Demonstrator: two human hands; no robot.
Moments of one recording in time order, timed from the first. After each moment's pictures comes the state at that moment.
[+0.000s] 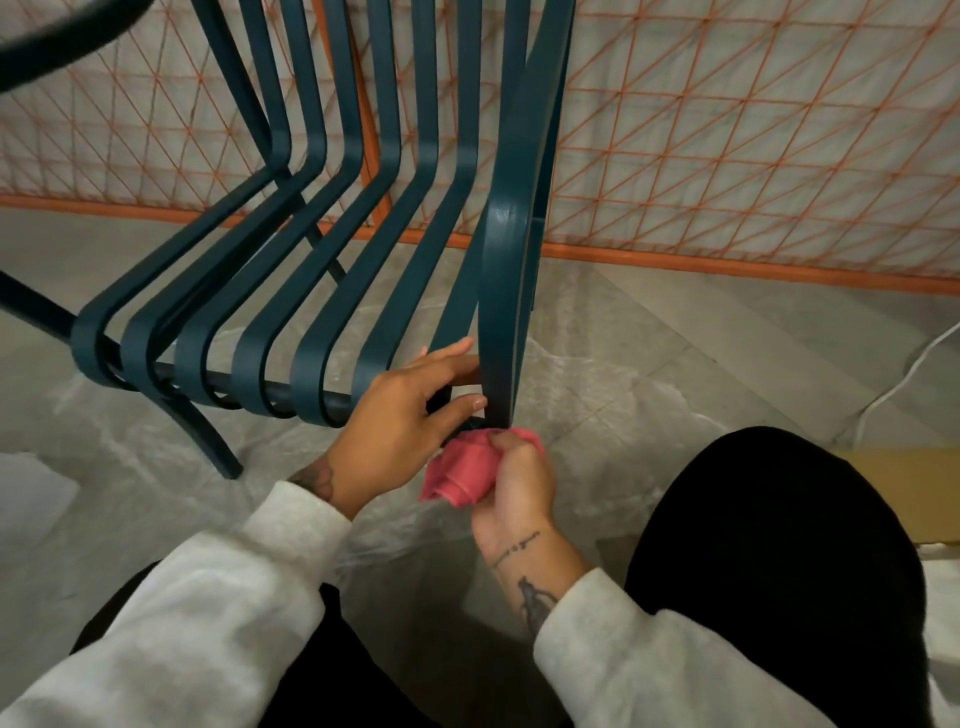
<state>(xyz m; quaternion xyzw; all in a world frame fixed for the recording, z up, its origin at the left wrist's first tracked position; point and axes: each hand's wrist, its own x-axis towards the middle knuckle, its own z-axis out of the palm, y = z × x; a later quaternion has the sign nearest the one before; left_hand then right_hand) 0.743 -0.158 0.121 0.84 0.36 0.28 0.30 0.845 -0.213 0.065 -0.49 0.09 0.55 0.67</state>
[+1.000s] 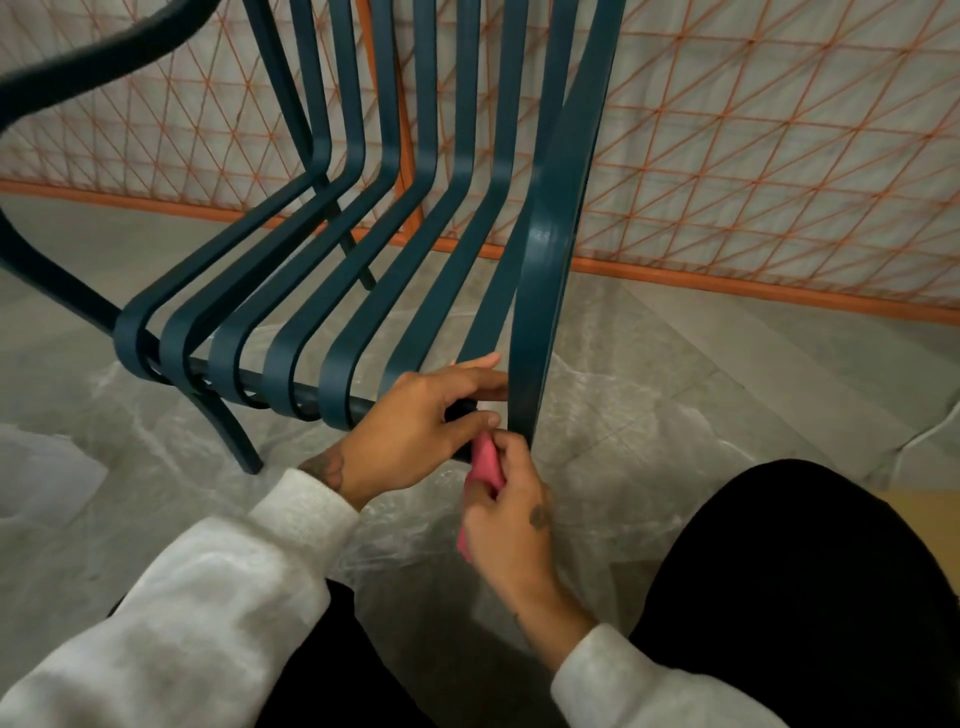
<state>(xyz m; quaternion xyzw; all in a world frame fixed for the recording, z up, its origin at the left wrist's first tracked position) 0.737 -0.150 0.132 0.84 0.35 0.24 0.34 0.838 -0.242 0.063 -0.69 -0.44 0.35 0.45</state>
